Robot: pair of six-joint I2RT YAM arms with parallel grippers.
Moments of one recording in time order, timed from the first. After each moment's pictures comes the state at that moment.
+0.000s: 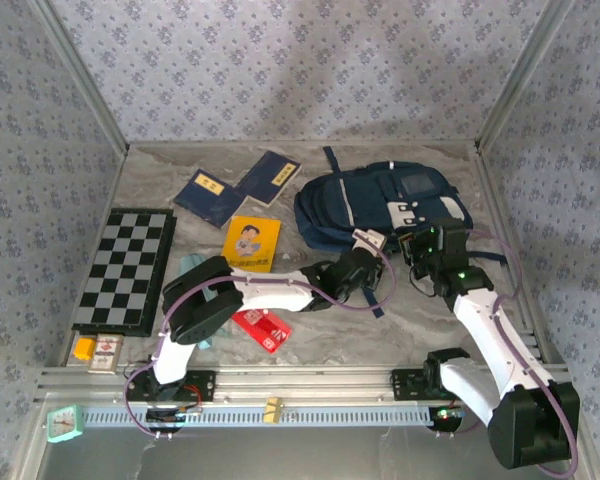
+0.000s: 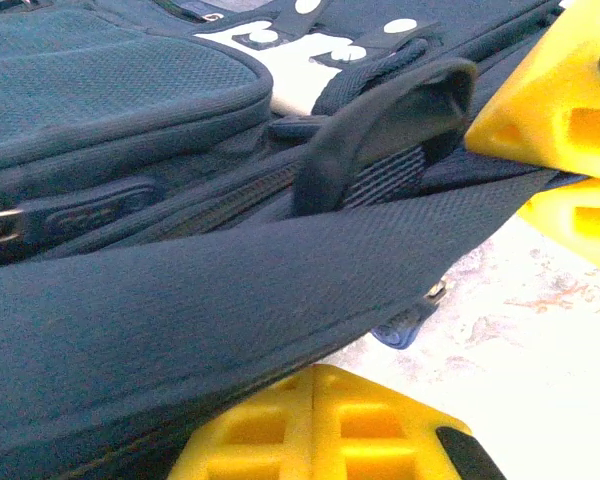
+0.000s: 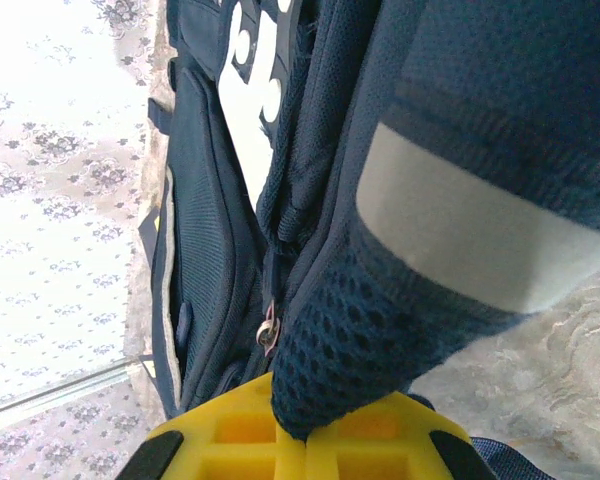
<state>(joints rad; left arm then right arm) -1.18 1.98 1.25 0.24 -0.36 -0.43 0.14 0.93 0.63 -0.36 -0.14 1.30</state>
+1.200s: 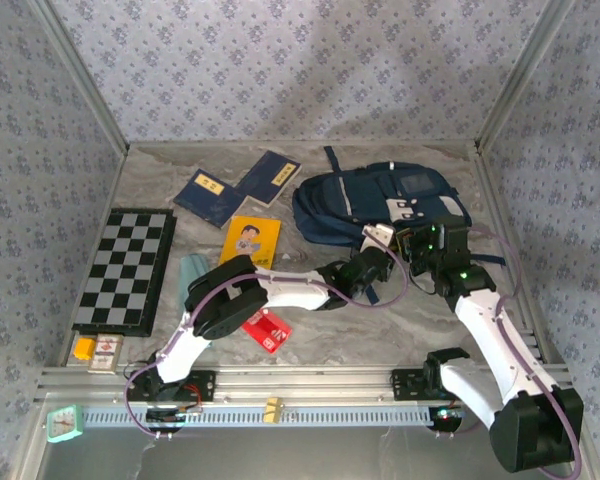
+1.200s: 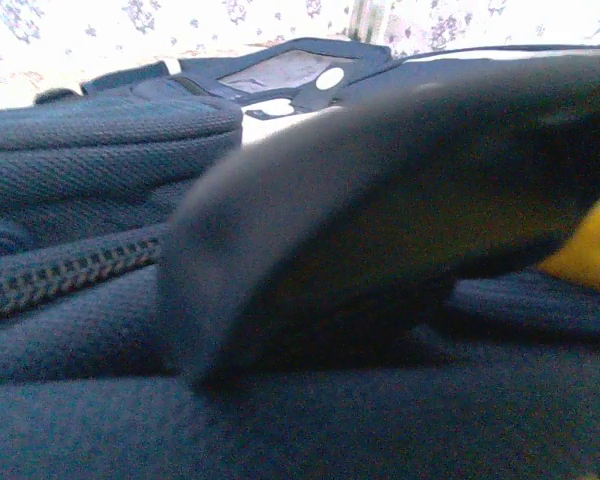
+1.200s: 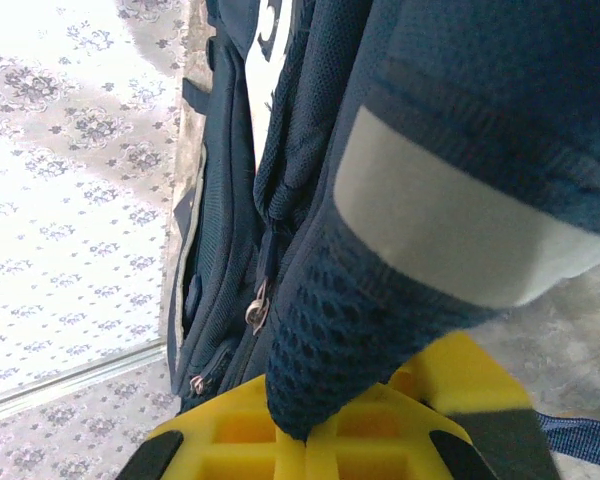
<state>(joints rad) -1.19 2.15 1.40 0.38 -0.54 -0.38 0.17 0.91 0.66 -0.37 -0.17 1.36</state>
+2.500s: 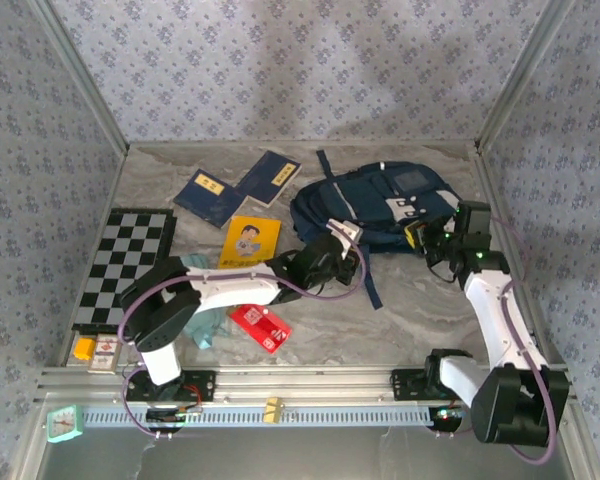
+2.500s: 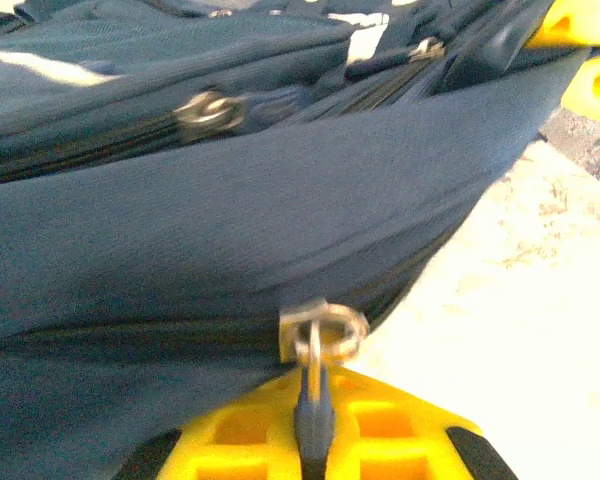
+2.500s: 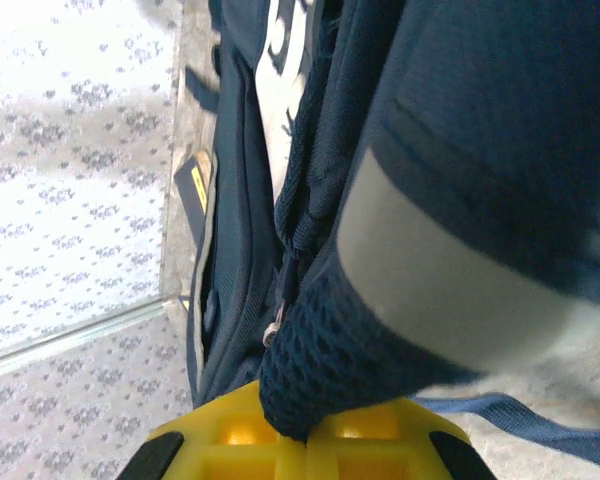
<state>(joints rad) -1.08 1.75 1.07 0.20 -0.17 -0.39 -0.09 1.05 0.78 -0.46 -0.47 1.15</state>
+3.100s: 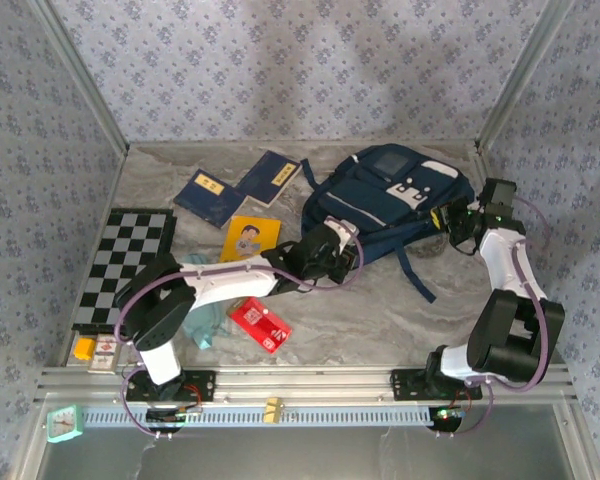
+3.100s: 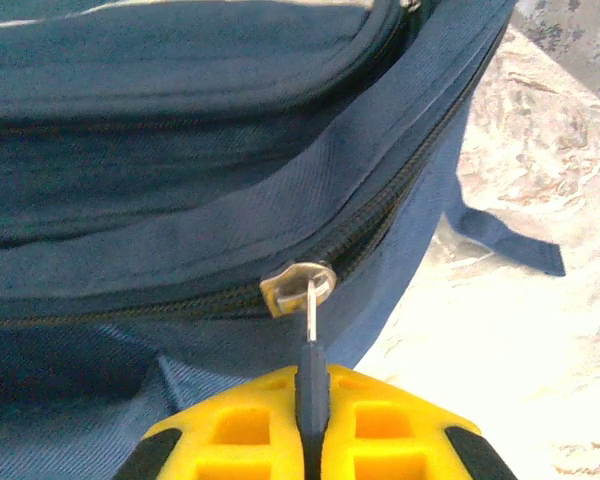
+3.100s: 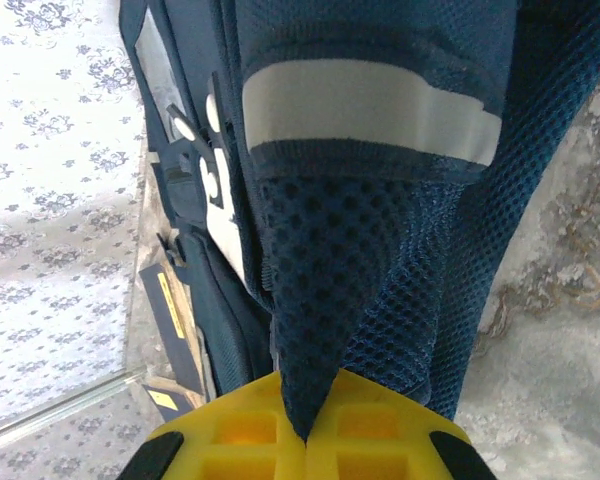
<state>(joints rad) -1.04 1.76 1.14 0.02 -0.06 -0.37 -0.28 1.38 0.98 -0.45 -0.50 0.93</state>
